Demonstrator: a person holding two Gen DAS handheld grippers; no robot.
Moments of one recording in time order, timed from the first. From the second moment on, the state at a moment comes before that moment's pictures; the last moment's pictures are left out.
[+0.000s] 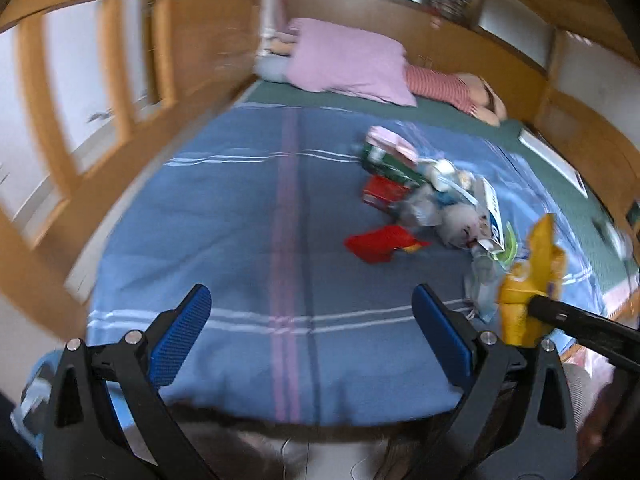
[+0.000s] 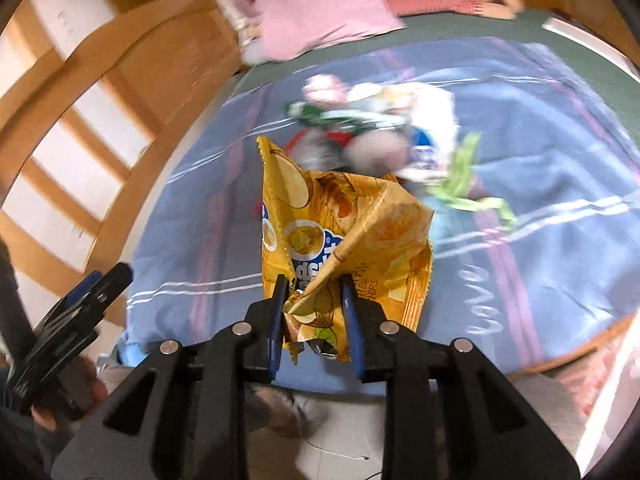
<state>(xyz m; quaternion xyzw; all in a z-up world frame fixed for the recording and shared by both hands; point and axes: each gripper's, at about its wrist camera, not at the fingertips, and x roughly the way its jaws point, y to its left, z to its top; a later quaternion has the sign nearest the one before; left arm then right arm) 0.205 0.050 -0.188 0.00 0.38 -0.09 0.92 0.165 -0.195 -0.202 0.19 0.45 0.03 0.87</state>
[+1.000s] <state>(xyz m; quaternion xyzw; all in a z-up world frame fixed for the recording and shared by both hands) 0.273 -0.044 -0.240 0.08 0.42 -0.19 0.89 0.115 -0.290 -0.175 0.26 0.38 -0.03 0.89</state>
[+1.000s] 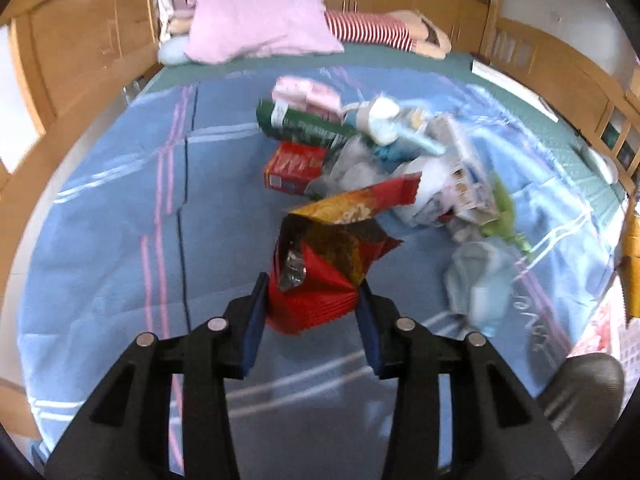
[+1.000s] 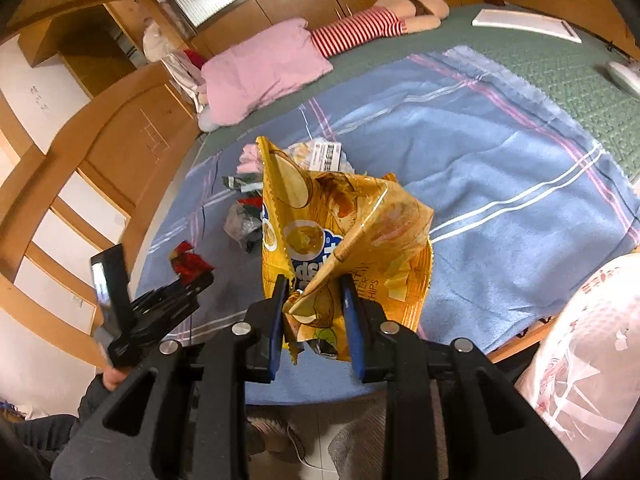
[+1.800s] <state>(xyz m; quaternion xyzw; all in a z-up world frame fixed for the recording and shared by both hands) 0.032 -0.296 -0.126 0.16 0.30 -0.41 0.84 -0.127 -0.398 -0.115 0.26 0.25 -0.30 0.88</state>
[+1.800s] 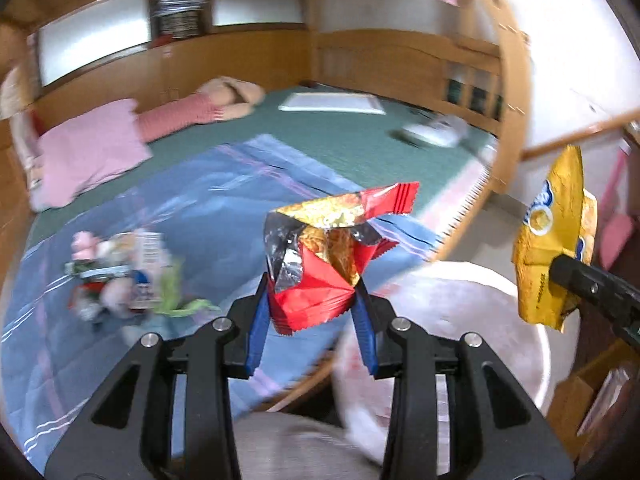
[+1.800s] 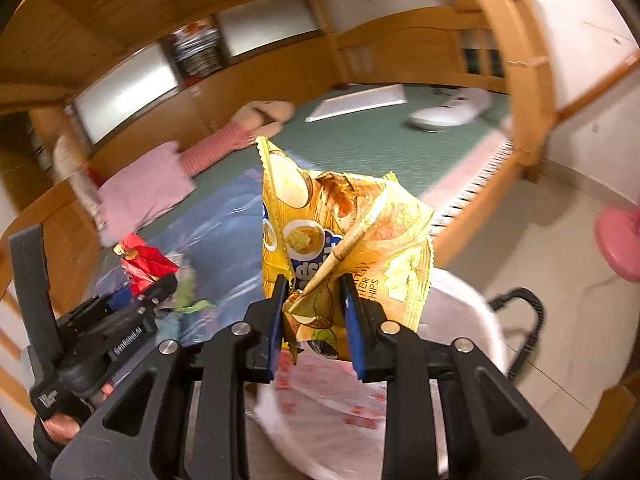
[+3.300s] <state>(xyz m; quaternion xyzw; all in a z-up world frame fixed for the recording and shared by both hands) 0.055 -0.288 -0.168 0.14 0.36 -0.38 0.84 -0.126 -0.422 -0.175 0.30 0.33 -0.31 0.84</state>
